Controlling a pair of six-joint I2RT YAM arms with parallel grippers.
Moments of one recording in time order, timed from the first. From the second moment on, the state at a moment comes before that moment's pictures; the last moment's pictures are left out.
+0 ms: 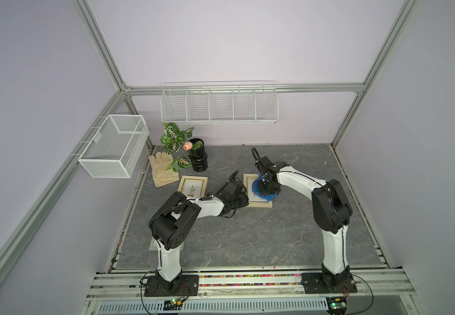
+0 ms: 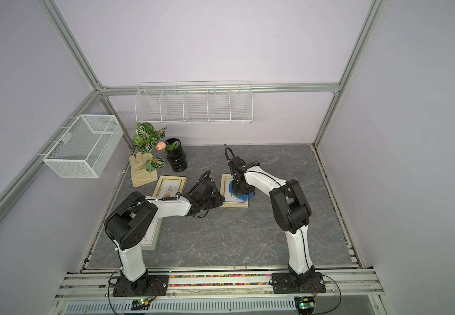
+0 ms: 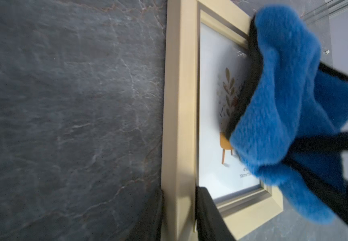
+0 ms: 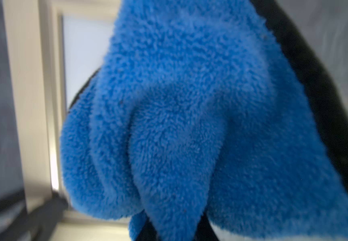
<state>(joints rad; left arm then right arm) -0.74 1.90 0.97 0.09 0.06 -0.82 0.53 2.13 1.68 -0.87 0.11 0.42</state>
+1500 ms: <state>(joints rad) -0.74 1.90 0.97 0.10 0.06 -0.82 0.52 2.44 2.20 -1.08 0.19 0.37</state>
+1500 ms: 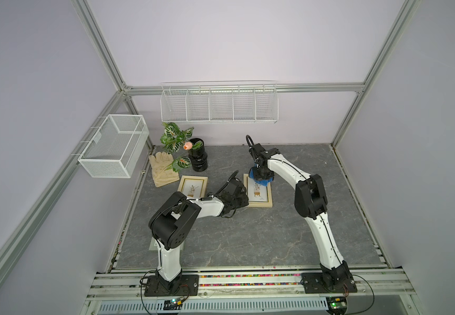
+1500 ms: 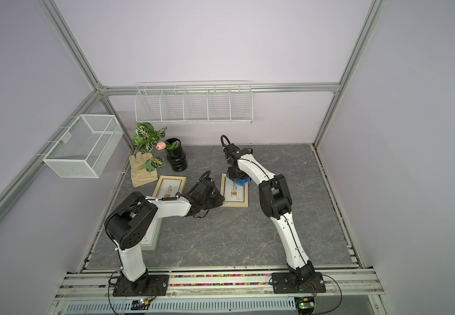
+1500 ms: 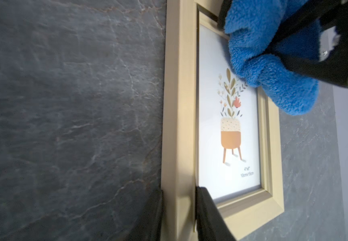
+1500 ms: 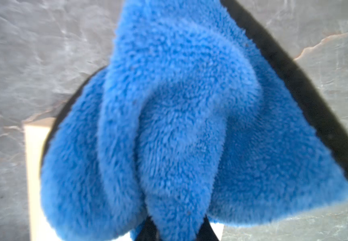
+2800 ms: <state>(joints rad) -0.74 1.90 0.97 0.10 0.05 -0.82 0.50 2.43 2.20 -1.15 0.28 0.33</state>
